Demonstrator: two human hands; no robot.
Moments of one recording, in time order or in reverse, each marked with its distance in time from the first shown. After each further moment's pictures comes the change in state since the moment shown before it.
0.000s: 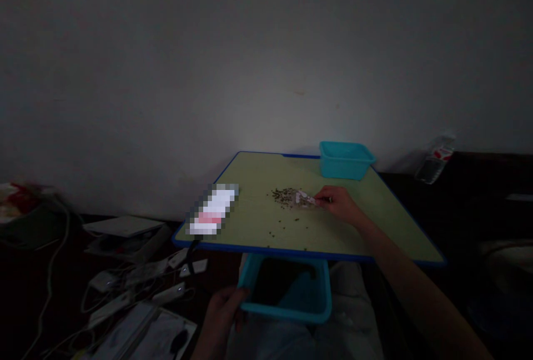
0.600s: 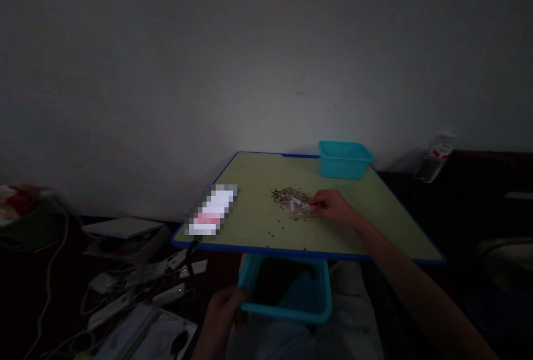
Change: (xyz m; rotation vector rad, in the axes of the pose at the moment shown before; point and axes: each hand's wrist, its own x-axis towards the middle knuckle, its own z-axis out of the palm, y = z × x) left_hand 0.003 -0.003 0.000 0.020 -0.016 0.023; right_hand -0.002 -0.005 0.009 -0.003 -0.116 0.027
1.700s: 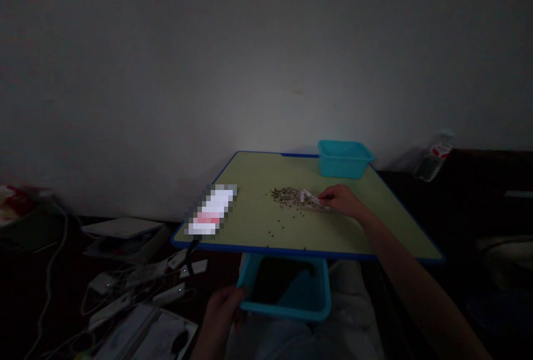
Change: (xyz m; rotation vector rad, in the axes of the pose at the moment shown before) left_hand 0.002 -0.003 -0.002 -0.036 -0.003 0.014; right_hand 0.004 0.028 -0.014 -0.008 -0.025 0.143
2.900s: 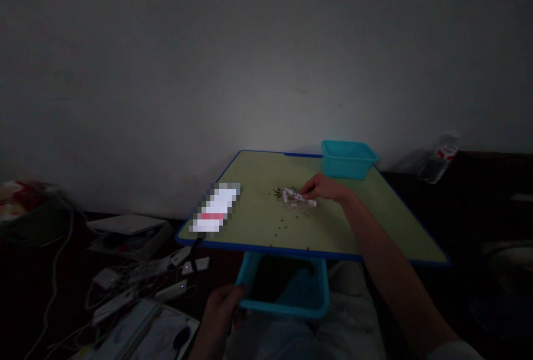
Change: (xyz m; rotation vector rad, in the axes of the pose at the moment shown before) left_hand 0.000 0.004 -0.007 -0.009 0.029 -0.022; right_hand 0.057 -0.041 0.001 0.272 -0.306 -0.017
